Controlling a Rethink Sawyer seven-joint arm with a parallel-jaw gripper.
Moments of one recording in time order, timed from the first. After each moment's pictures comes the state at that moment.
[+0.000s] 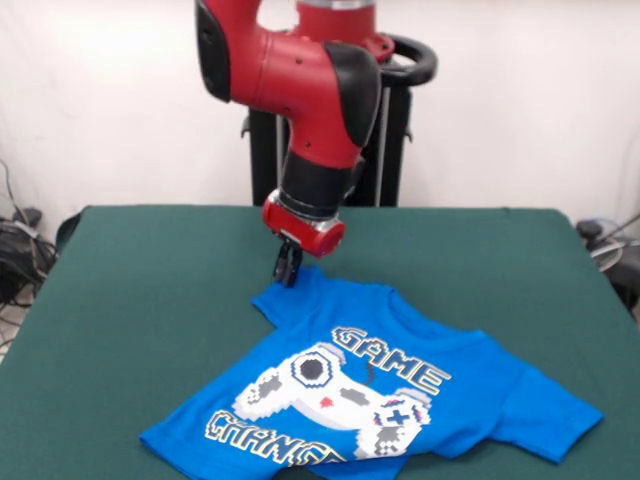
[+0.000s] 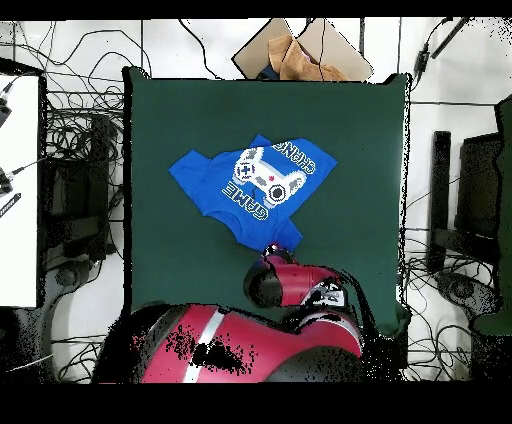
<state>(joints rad) -0.18 -0.36 -0.24 1.87 -0.32 -0.08 2.48</state>
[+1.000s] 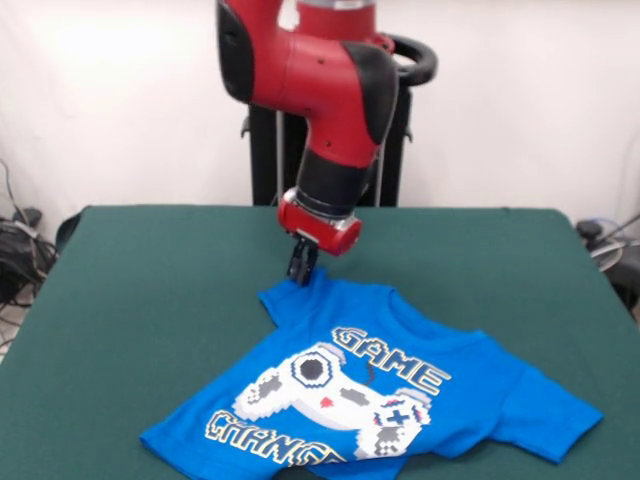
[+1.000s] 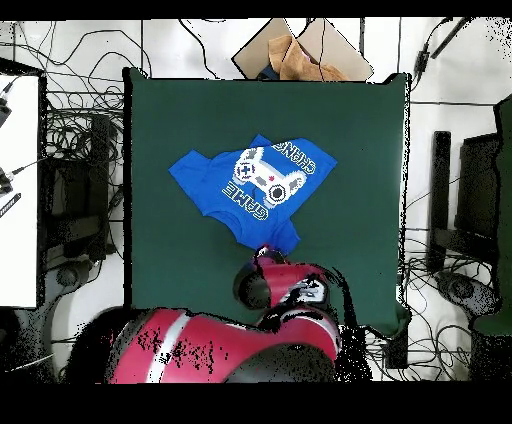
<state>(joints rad) -0.08 -0.34 -0.29 1.85 -0.35 -0.08 2.48</state>
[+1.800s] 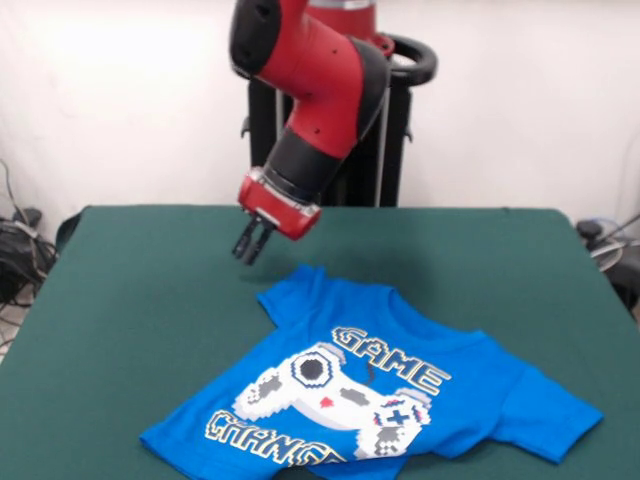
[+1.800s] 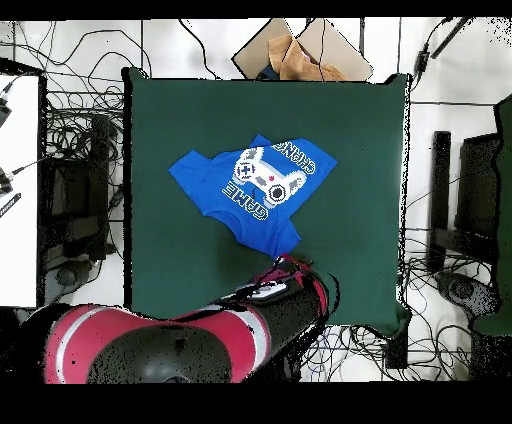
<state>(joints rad) 0.13 -0.16 -0.60 1.79 -0.32 -0.18 2.48</state>
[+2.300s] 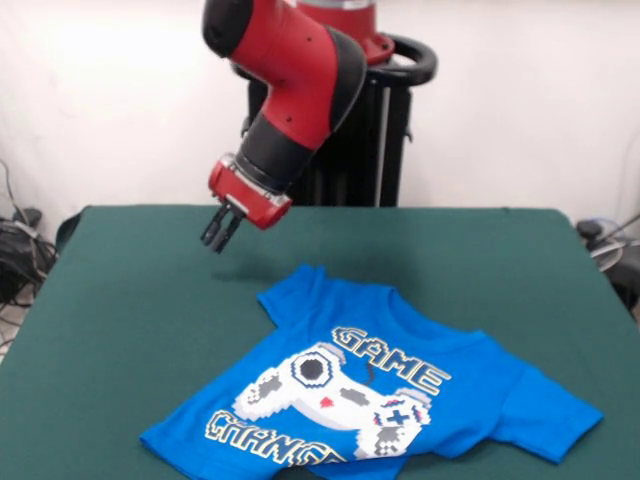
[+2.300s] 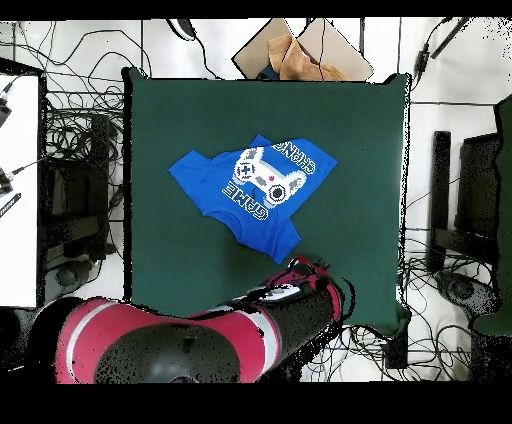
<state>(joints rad) 0.10 -0.15 -0.64 1.78 -0.33 -0.19 2.48</state>
